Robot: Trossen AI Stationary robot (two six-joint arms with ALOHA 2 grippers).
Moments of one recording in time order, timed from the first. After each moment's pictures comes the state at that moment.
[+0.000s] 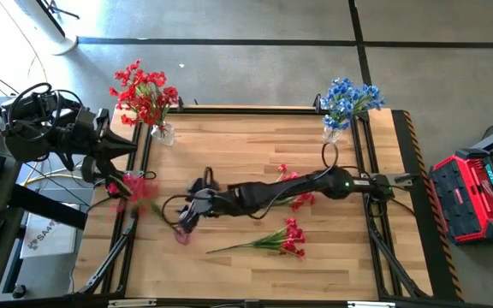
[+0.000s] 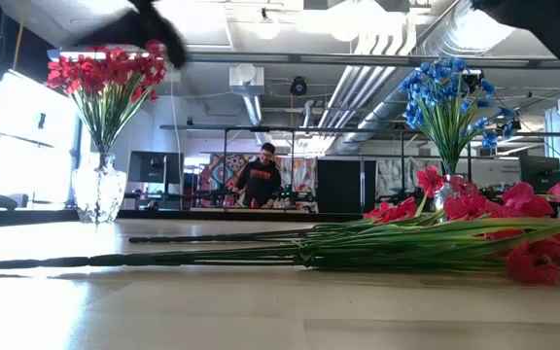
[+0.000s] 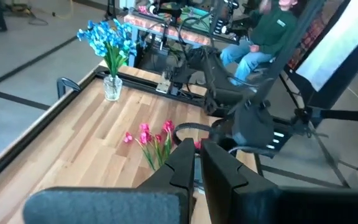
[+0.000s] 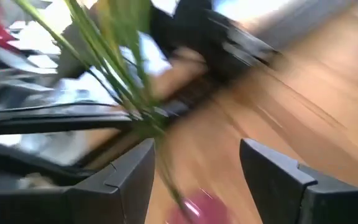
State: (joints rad) left arm -1.03 0.86 1.66 -1.39 -1.01 -0.77; right arm 0.21 2.45 2.36 -0.37 0.27 0.71
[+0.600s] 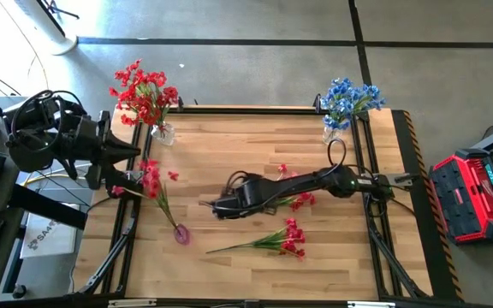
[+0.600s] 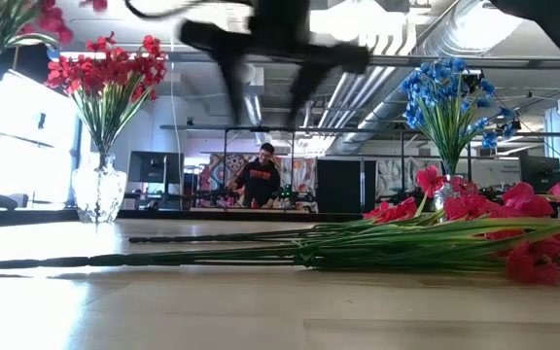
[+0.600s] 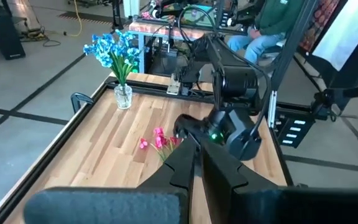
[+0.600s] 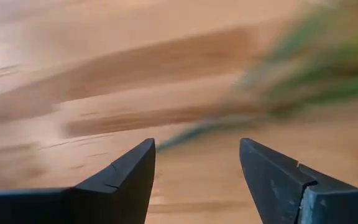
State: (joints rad) left arm -1.03 0.91 1.66 -1.39 -1.04 -0.67; right arm 0.23 2.39 2.35 -1.41 0.32 1.94
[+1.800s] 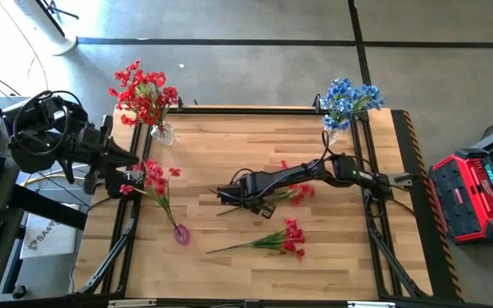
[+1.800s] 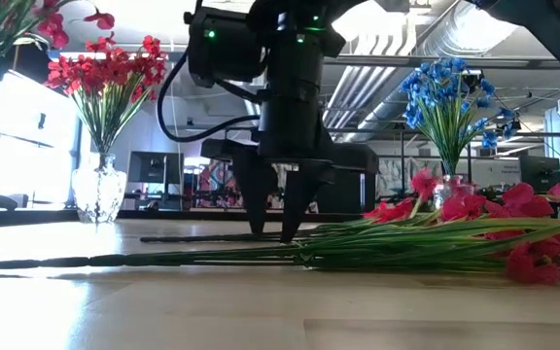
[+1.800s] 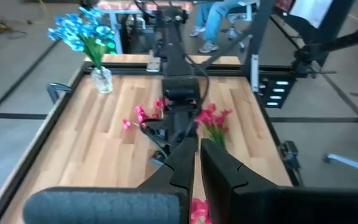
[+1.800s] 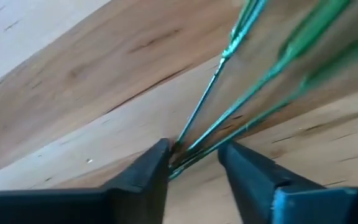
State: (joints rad) left arm -1.03 0.90 1.66 -1.44 -0.90 -0.60; right arm 0.10 2.38 1.87 -1.00 0.07 2.15
